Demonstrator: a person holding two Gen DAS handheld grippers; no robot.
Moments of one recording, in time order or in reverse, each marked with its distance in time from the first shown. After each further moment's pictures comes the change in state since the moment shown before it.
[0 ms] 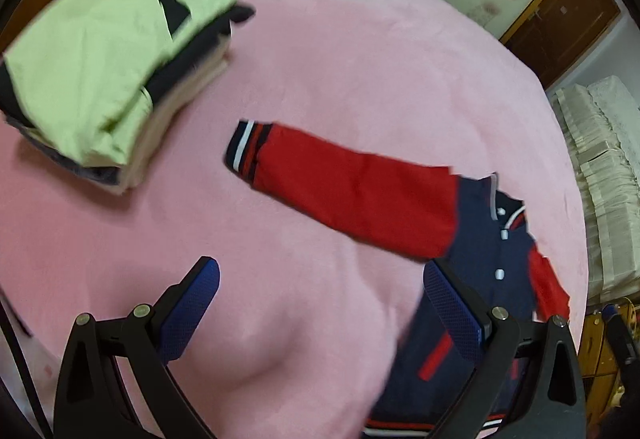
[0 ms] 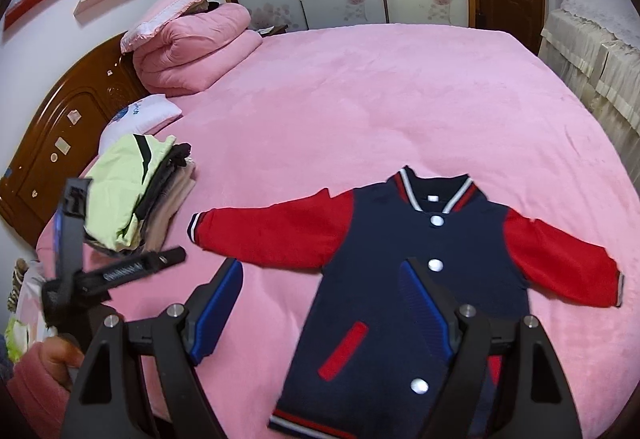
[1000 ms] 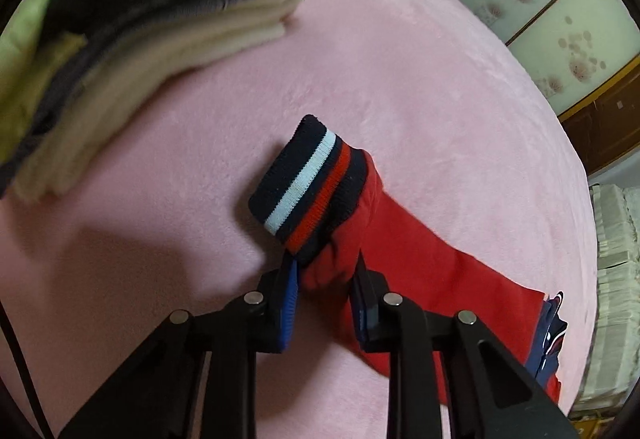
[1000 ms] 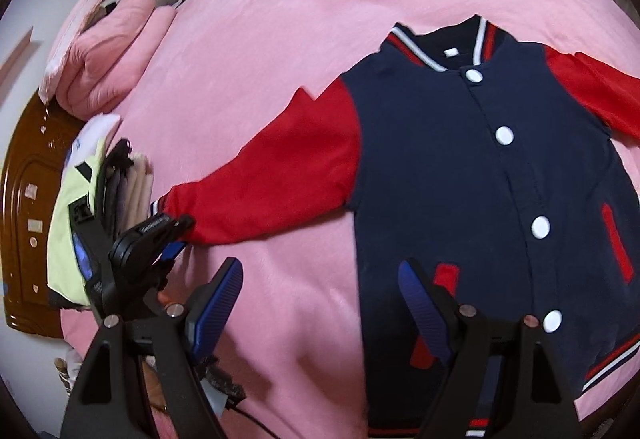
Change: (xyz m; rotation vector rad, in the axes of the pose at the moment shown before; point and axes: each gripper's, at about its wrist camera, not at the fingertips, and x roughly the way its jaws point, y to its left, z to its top) left arm 0.131 0.036 0.041 -0.297 -0.117 0.052; right arm 0.118 -0.004 -0.036 0.422 0.248 -0.006
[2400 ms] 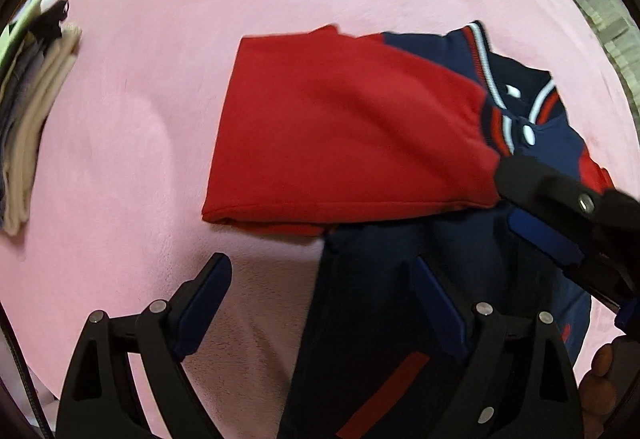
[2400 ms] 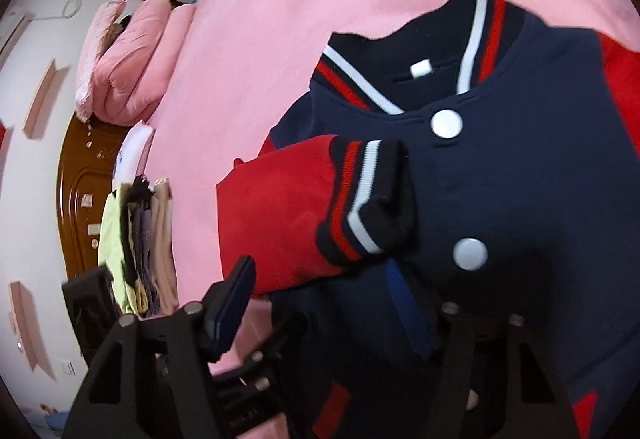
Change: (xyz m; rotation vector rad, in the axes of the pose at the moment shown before) left arm -0.001 -0.191 -0.155 0.562 0.336 0.139; right arm 0.058 -0.115 0.104 0.044 0.181 0.291
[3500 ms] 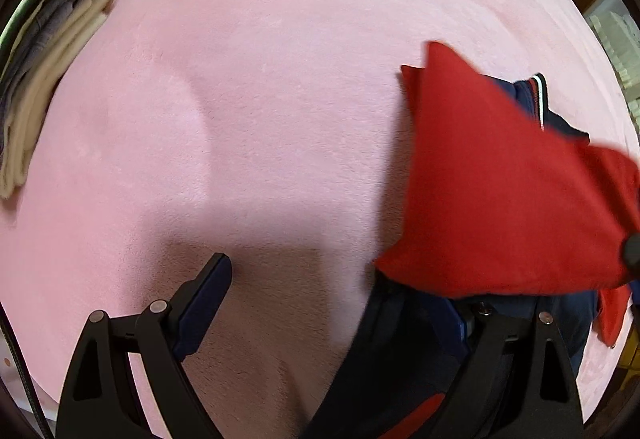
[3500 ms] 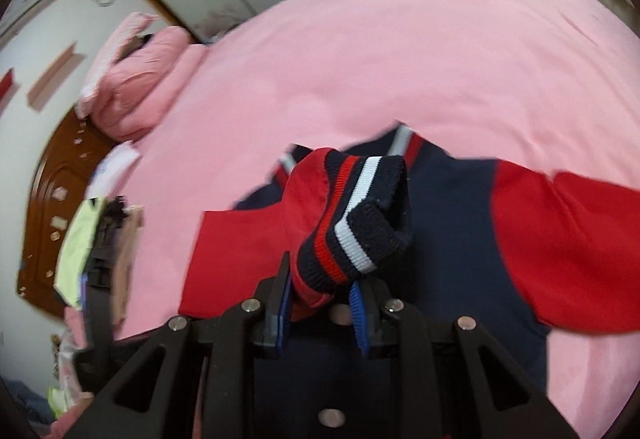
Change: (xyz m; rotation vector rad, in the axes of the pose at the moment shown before) left arm 0.002 0.081 -0.023 -0.172 -0.025 -0.010; right arm -0.086 -0.032 0.005 -0.209 -0.289 -0.172
